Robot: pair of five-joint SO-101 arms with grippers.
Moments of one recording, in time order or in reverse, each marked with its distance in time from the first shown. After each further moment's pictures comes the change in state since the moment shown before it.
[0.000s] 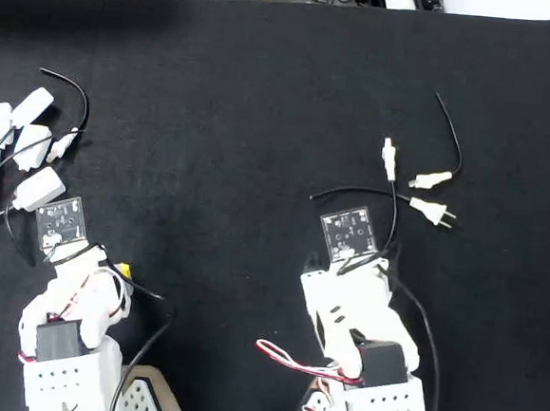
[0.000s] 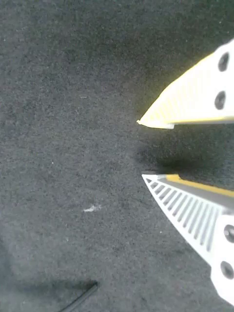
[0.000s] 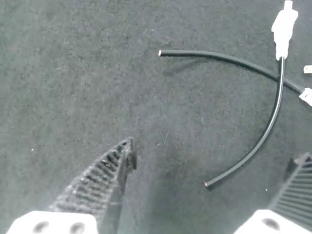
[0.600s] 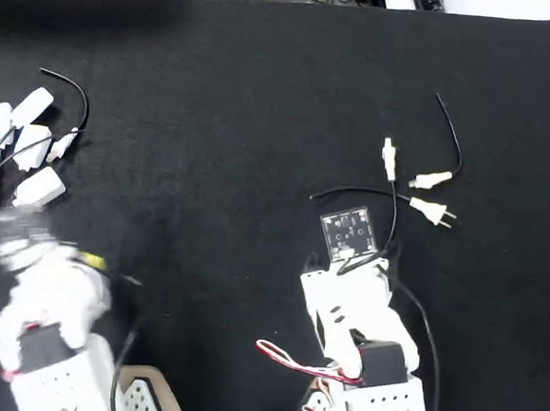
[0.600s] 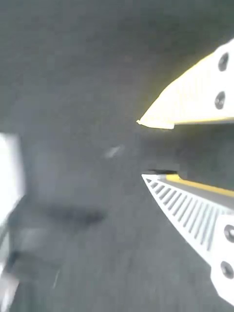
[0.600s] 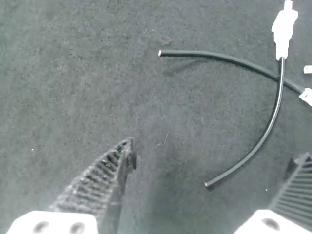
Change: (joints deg) left arm -17.8 0.0 -9.3 -1.2 0.0; right arm 0.0 0.0 0.0 0.0 0.0
